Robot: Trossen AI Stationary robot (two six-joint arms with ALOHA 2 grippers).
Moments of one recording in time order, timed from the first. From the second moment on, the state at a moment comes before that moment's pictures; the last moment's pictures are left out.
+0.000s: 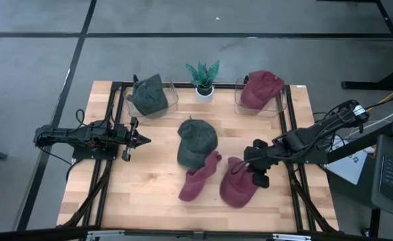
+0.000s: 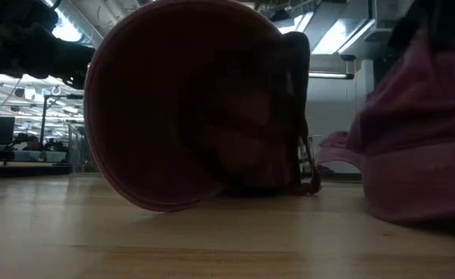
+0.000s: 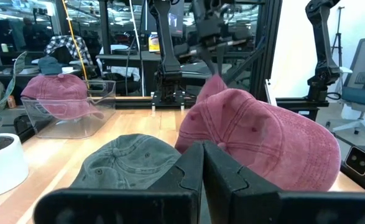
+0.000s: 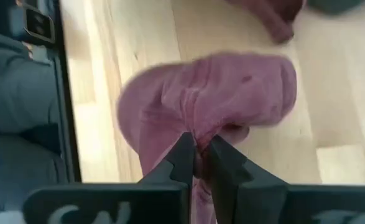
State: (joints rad) left arm -0.02 0.00 0.01 0.03 0.04 -0.02; right arm 0.44 1.19 1.00 -0.87 0.03 0.65
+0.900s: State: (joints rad) left arm -0.02 0.00 0.01 0.03 0.04 -0.02; right arm 0.41 1.18 0.82 -0.75 0.05 0.69
